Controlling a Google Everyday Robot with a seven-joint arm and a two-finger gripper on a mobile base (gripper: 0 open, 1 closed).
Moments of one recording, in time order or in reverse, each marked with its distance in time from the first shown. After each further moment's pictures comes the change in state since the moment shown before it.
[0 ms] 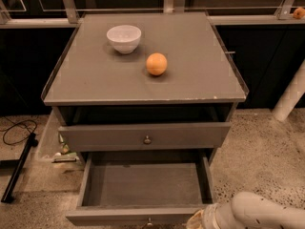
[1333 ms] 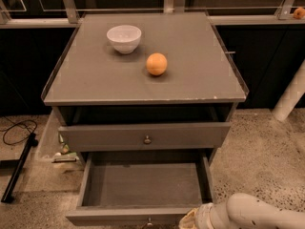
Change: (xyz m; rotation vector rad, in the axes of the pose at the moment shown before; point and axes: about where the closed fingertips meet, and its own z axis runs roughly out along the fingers) arm -0.023 0.007 0.012 -0.002 -0.067 -0.041
